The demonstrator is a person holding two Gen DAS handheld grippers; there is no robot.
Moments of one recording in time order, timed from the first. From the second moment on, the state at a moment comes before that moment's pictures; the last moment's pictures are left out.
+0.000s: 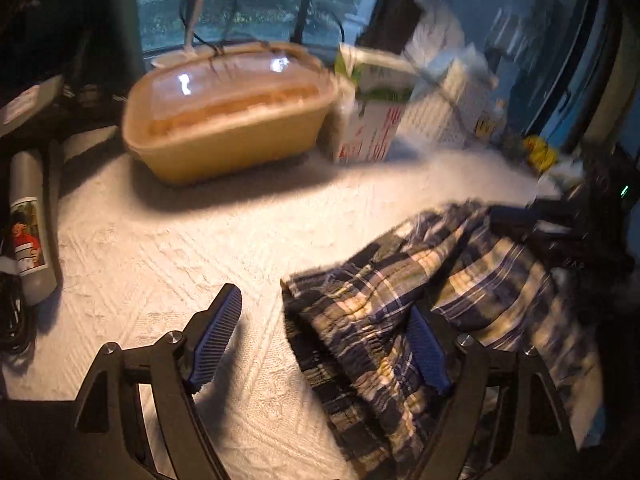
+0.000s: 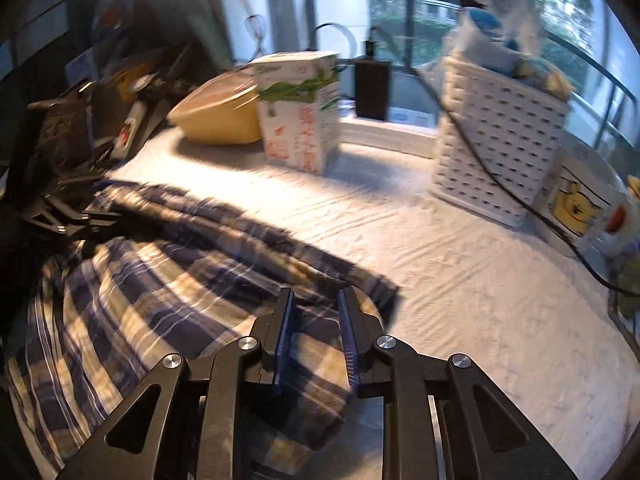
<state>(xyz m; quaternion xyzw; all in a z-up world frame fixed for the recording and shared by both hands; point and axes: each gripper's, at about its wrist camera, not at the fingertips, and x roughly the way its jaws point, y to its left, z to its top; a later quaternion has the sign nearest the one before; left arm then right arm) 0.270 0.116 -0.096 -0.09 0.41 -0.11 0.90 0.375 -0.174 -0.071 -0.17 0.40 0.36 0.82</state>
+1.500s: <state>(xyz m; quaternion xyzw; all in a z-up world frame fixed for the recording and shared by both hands) 0.255 0.067 -0.117 -0.08 0.42 -0.12 0.90 0.372 -0.195 -0.080 -0.06 0.44 0.35 0.82</state>
